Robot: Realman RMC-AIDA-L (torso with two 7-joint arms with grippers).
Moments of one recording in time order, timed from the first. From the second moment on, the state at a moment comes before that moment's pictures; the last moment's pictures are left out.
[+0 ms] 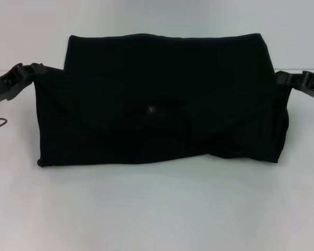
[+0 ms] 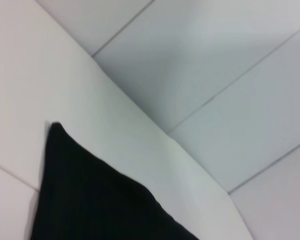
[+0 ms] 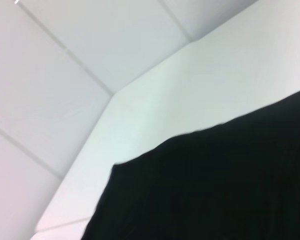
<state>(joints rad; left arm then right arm) -0.66 -1.98 0.14 0.45 2.06 1.18 -1.99 0.71 1.98 -0.33 -0.52 -2.16 -1.22 2.03</state>
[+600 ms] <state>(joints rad) -0.67 -2.05 0.14 0.44 1.94 1.05 -1.92 0.73 2.05 -0.35 -0.50 -2.06 -1.01 1.76</state>
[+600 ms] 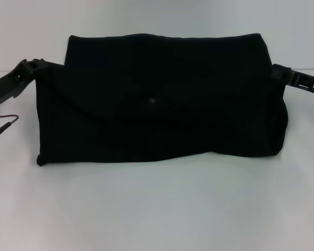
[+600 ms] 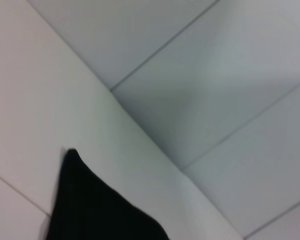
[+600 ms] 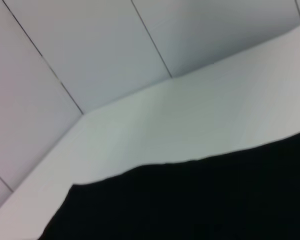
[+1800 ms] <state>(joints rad) -0.66 -2.05 0.25 0.33 1.90 0.90 -1.91 0.67 2.04 -0.44 -0.49 -2.01 -0.93 1.73</state>
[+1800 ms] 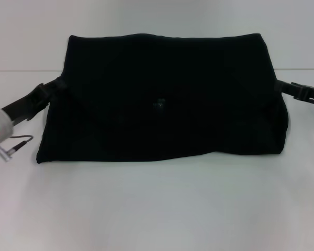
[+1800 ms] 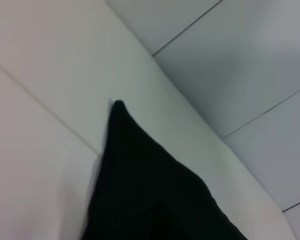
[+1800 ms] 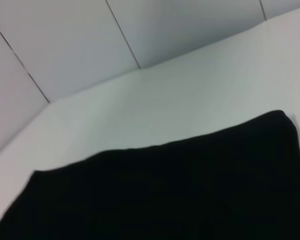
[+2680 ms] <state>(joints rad) -0.52 -1.93 0.52 0.45 2.07 1.13 -2.18 0.58 2.07 -0.73 -0.50 -2.05 -1.45 1.27</state>
